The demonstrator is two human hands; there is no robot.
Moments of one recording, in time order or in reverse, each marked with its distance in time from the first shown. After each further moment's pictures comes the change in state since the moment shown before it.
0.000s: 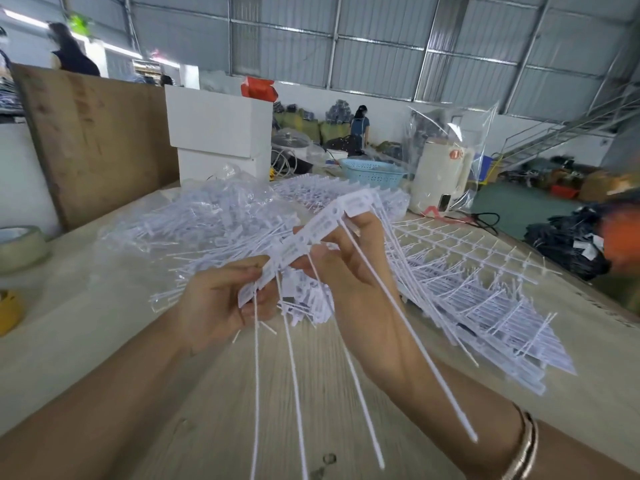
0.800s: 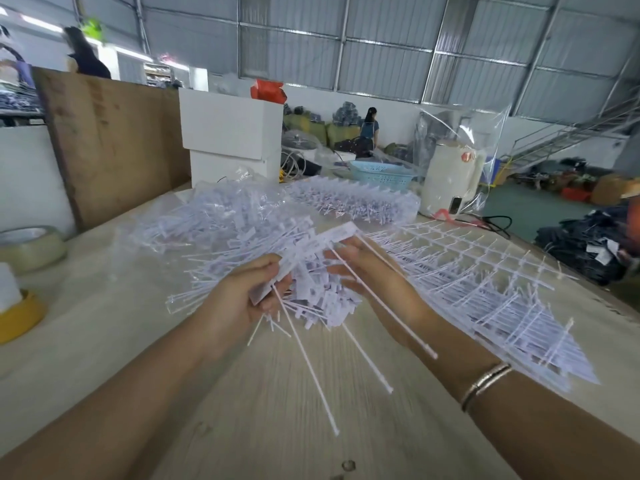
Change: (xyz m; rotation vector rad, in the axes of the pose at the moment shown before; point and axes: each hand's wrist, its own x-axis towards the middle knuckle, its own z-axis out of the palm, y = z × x) left_hand 0.008 -0.014 -0.015 0.372 0.214 0.179; right_hand 0.044 0.063 -0.058 -0.150 -0.007 0.352
